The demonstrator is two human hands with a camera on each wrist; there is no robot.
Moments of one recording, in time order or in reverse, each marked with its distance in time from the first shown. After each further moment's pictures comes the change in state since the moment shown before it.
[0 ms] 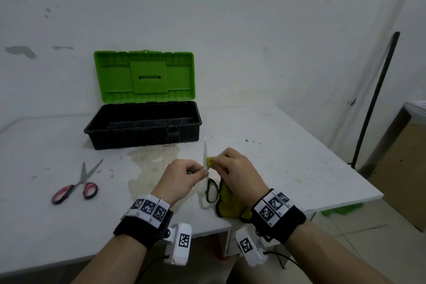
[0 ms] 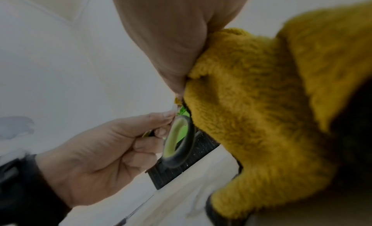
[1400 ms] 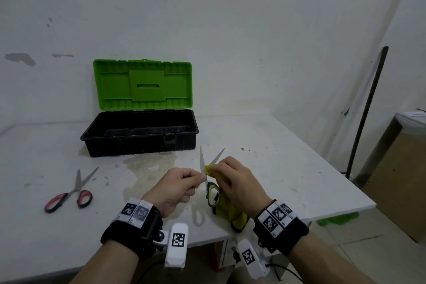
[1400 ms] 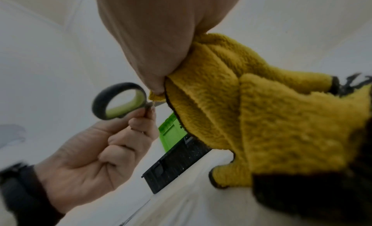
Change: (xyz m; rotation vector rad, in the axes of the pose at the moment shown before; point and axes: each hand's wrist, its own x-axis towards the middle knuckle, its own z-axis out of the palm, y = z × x) left_hand -0.004 0.018 -0.004 -0.523 -0.196 -0.272; right_hand -0.011 0.001 -0.015 0.035 0.062 -0.151
